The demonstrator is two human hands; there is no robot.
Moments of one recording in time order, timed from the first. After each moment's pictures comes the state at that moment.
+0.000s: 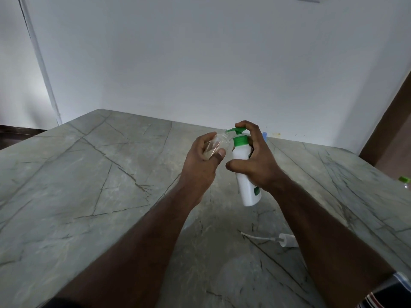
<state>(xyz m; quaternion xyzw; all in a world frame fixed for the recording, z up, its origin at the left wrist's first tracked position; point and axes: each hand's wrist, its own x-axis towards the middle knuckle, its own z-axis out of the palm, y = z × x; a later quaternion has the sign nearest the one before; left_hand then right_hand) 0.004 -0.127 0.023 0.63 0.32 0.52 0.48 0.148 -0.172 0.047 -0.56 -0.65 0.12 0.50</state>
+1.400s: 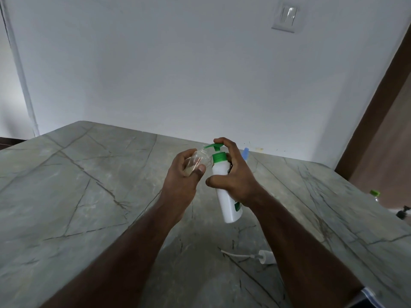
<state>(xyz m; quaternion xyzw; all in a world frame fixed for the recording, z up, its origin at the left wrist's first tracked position) 0.009 -0.122 0.019 0.62 0.35 0.52 0.47 0.147 -0.173 0.052 -0.55 -0.66 0.16 0.49</state>
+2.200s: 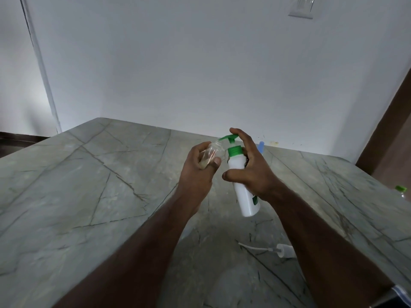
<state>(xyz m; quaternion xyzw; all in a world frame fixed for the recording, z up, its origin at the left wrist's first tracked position) 0.005 -0.124 0.019 0.60 0.32 0.53 0.50 0.145 -0.174 0.052 -0.54 -0.66 0.18 0.49</state>
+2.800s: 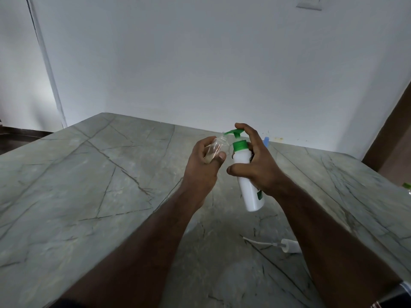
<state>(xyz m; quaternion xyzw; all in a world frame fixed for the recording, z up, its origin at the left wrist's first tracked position) 0.006 -0.124 0.021 0.61 0.33 0.53 0.49 0.144 -0.173 0.053 -0.55 -0.66 0.17 0.49</state>
